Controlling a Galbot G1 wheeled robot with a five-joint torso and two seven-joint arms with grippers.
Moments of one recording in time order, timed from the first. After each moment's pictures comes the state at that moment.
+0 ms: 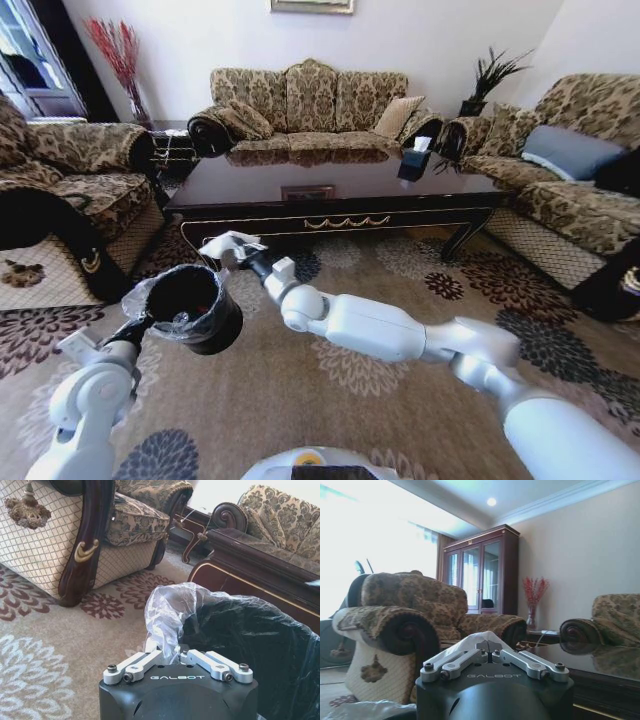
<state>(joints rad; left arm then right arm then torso) 1.42 -1.21 -0.95 -2.18 -1.03 0.53 -0.56 -0.03 1.28 -0.92 1.69 0.90 0.13 0.49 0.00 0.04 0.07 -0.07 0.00</state>
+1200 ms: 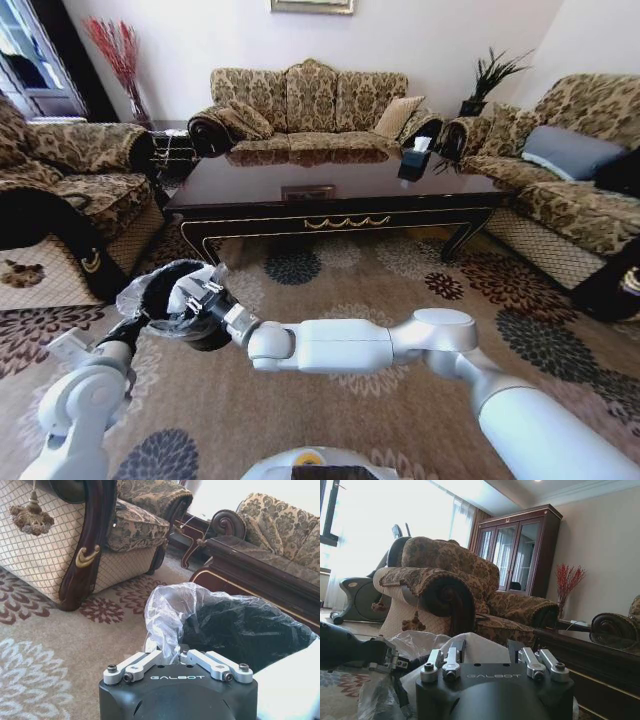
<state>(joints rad) 1.43 -1.21 -0.98 -2.20 -1.06 0.53 -0.56 -0.01 1.40 -1.12 1.62 0.81 0.10 0.56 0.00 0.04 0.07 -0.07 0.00</state>
